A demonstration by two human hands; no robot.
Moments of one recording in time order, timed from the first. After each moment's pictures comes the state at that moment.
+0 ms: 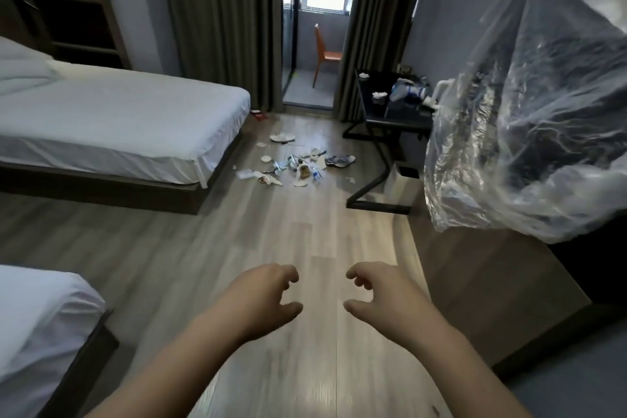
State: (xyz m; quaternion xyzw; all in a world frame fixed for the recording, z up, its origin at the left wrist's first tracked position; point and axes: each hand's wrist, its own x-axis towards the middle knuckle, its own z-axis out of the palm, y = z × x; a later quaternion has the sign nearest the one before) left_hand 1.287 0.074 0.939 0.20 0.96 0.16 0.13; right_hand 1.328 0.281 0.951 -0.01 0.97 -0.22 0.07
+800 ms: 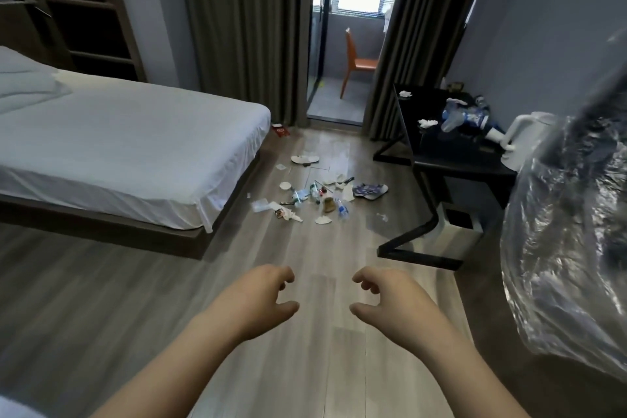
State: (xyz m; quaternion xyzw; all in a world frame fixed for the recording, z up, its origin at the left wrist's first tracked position) left_hand 0.862 0.059 0.934 0.15 0.96 0.18 0.14; right_hand 0.890 0.281 0.941 -0.02 0.97 -0.21 0.08
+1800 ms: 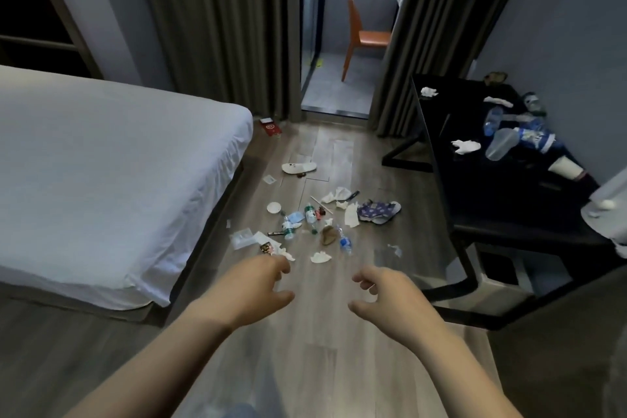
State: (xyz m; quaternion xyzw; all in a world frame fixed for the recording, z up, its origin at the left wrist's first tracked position) left_hand 0.347 0.142 0.917 0.15 0.96 0.16 0.18; right_hand 0.381 0.366 0.903 0.02 0.96 -0.22 0.16
